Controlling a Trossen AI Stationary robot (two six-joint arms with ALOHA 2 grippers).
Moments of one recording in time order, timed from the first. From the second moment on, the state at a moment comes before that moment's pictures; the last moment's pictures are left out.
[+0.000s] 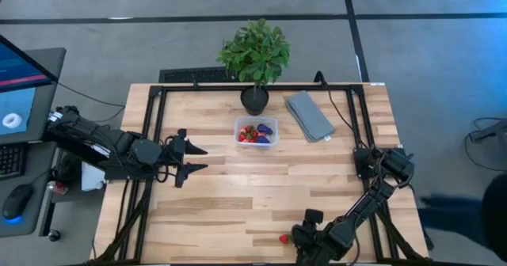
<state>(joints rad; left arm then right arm) -0.39 0.71 0.59 -0.24 -0.40 -0.35 0.89 2.02 1.32 -0.61 0.33 1.10</state>
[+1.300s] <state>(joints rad) -0.39 0.71 0.59 -0.27 -0.41 -0.36 0.85 2.02 1.29 -0.54 0.27 1.09</state>
